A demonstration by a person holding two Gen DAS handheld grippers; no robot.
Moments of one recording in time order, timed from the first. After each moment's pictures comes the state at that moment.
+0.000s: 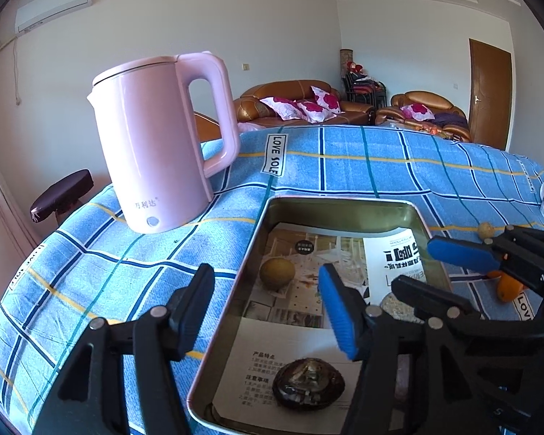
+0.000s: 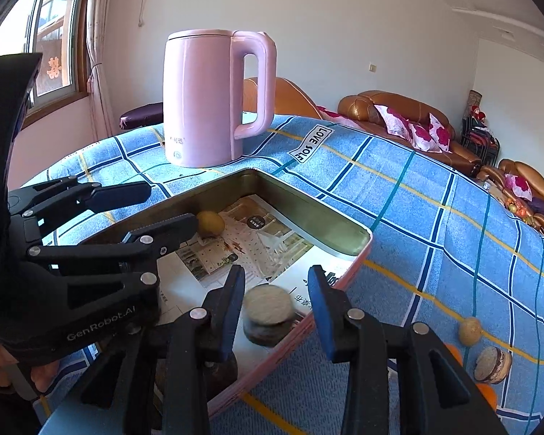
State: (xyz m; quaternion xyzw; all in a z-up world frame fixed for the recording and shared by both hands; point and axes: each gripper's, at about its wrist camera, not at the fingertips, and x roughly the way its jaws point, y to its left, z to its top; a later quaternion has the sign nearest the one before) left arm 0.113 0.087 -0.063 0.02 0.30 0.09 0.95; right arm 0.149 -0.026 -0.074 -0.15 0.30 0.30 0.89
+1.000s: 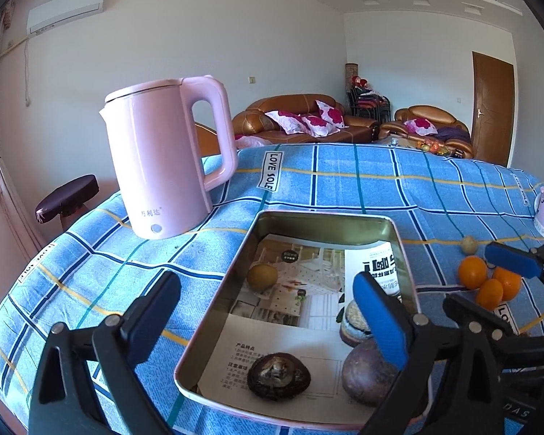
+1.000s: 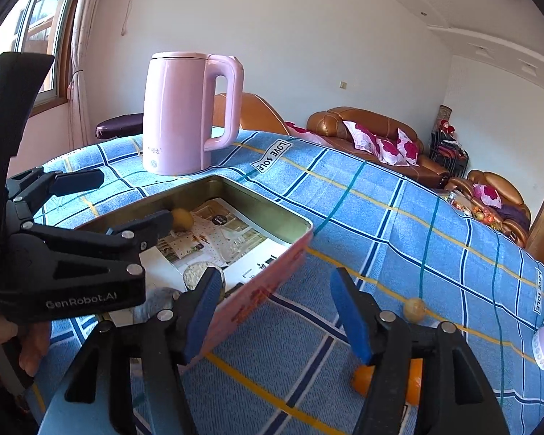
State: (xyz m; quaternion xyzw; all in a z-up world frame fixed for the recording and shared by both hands) left arm 0.093 0.066 -0.049 0.01 0.27 0.10 0.96; right arm 0.117 -0.078 -0.061 -0.16 0.26 0.24 0.92
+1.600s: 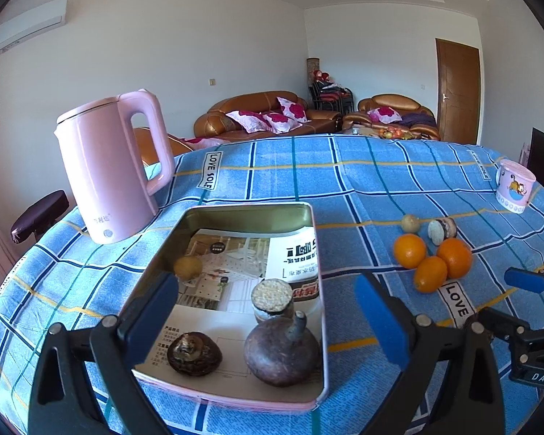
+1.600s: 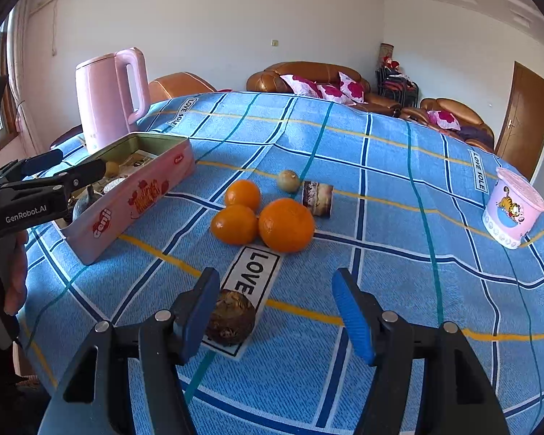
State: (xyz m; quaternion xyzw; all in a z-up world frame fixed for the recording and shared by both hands) left arm 0.082 0.006 -0.052 0.04 0.28 0.03 0.96; right arm 0.088 -0.199 -0.081 -0.09 0.35 0.16 0.92
